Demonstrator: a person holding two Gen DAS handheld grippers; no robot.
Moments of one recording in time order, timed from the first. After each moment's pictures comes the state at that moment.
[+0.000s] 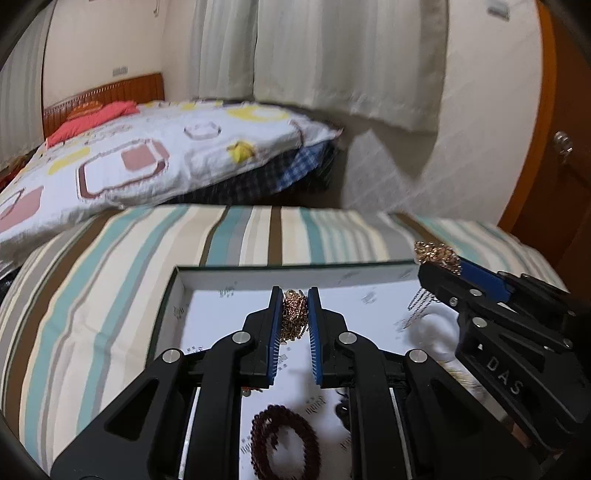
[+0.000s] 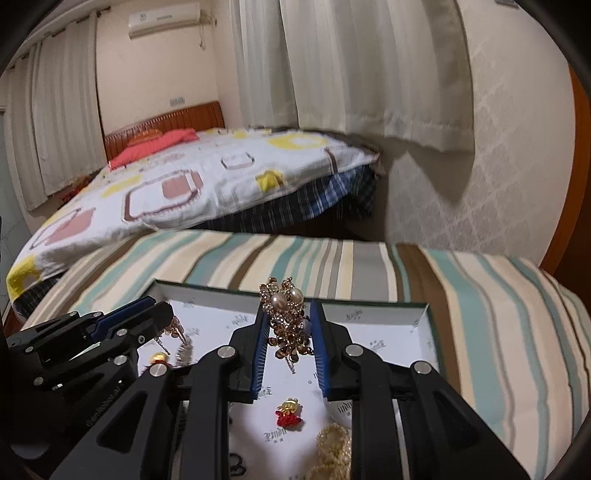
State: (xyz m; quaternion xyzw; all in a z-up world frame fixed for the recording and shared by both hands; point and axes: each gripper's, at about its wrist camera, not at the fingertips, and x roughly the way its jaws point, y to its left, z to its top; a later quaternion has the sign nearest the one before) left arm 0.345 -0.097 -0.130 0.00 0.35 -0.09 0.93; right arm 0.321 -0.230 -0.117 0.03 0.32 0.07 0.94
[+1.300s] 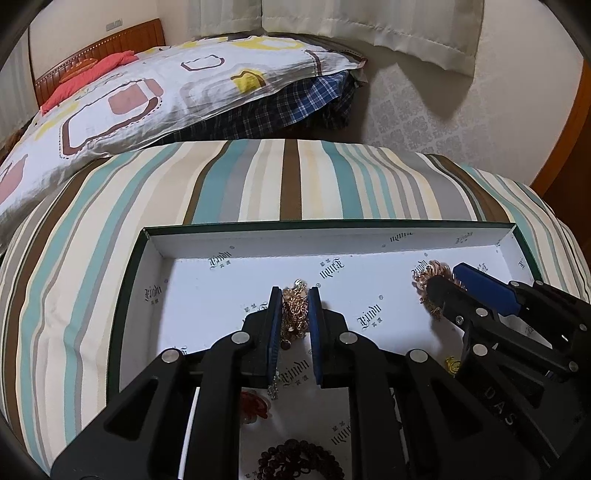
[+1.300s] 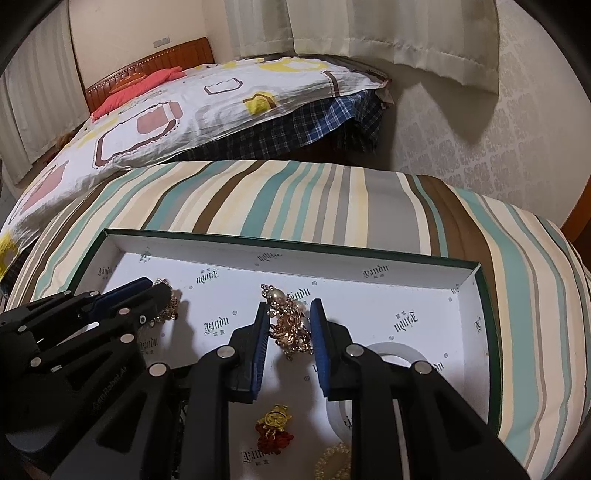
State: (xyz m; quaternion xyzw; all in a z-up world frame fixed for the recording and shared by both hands) left arm 0.399 -0.101 -0.173 0.01 0.46 -0.07 0.89; right arm 0.369 -0.228 -0.161 0.02 0.44 0.07 0.89
